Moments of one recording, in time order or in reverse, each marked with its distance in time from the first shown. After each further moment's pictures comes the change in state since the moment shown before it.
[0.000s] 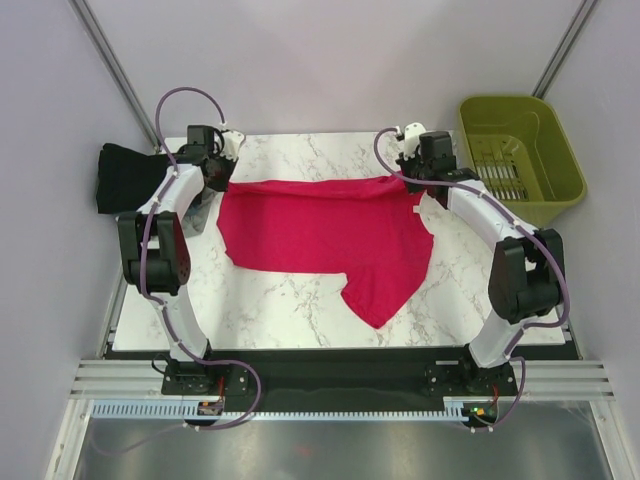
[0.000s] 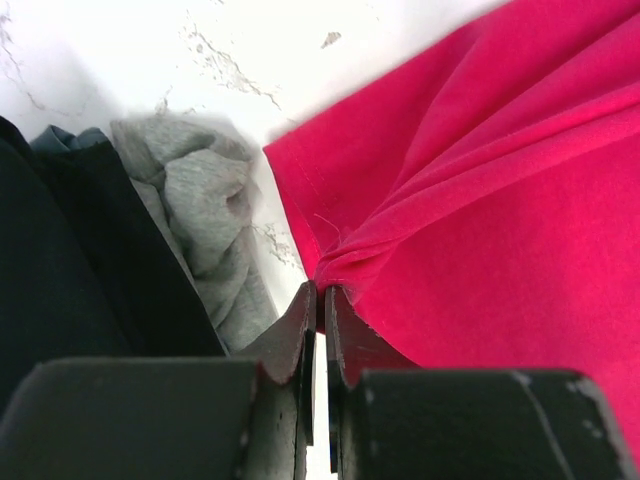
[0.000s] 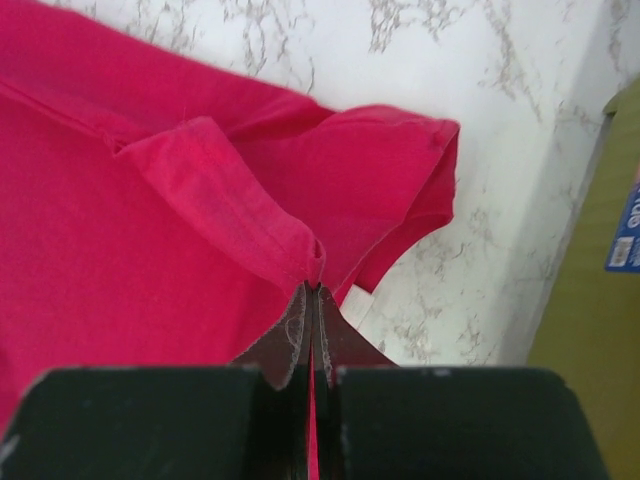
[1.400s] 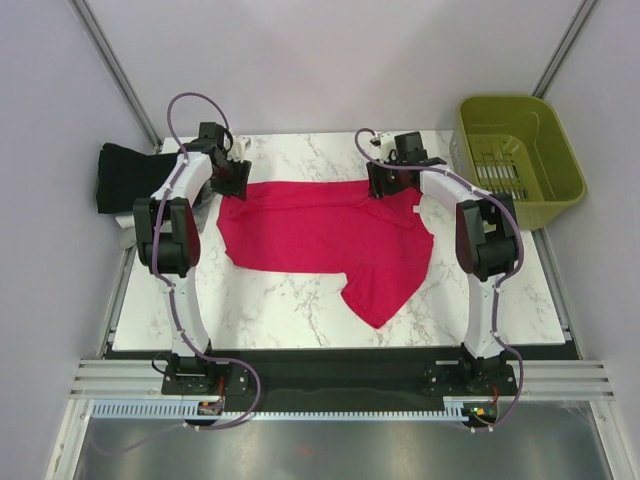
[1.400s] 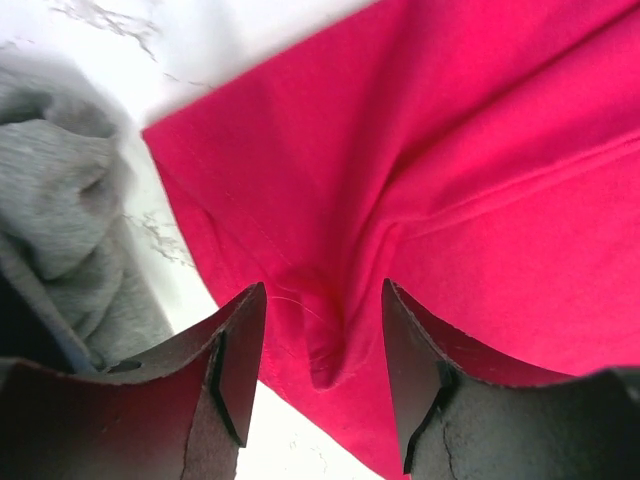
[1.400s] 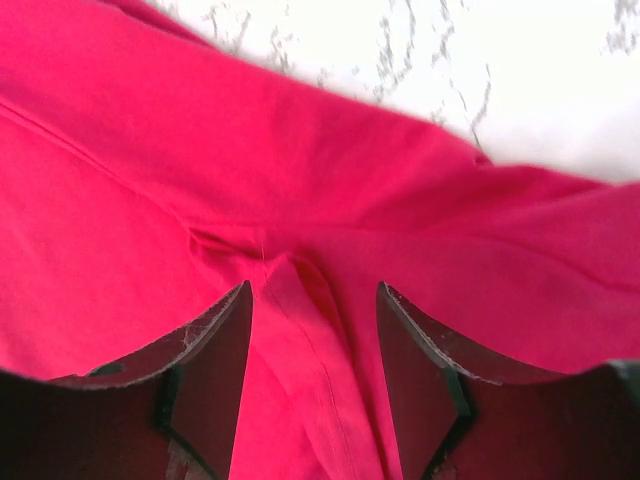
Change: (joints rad) left arm -0.016 0.201 0.240 -0.273 0.073 -0.174; right arm 0.018 0.378 0.248 -0.069 -0.232 0.085
